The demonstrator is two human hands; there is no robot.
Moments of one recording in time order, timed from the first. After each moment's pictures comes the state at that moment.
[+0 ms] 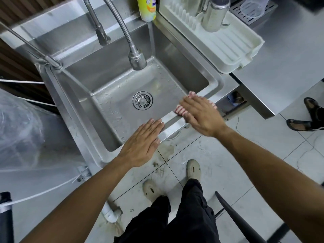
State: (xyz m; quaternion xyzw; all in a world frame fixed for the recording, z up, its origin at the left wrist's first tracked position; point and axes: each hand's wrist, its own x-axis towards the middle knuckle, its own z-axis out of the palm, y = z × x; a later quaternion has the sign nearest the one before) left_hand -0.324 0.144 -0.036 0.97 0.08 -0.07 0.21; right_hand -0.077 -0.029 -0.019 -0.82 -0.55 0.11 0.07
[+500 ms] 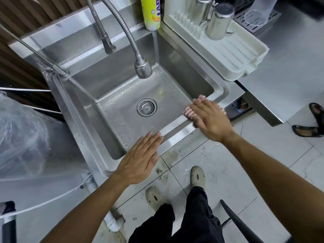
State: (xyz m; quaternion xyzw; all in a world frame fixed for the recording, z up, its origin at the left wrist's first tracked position) left_hand -0.353 0.149 -0.034 0.98 0.07 -0.07 0.20; right_hand -0.066 -0.029 -0.028 -0.84 -0.52 0.07 0.10
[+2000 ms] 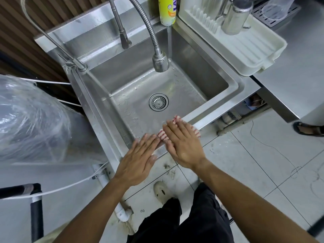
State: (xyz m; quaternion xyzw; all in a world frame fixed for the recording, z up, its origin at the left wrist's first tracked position) left_hand -0.415 0.160 -0.036 0.98 0.14 -0.08 0.15; right_hand -0.231 0.021 -0.029 -0.82 -0.55 0.07 0.13
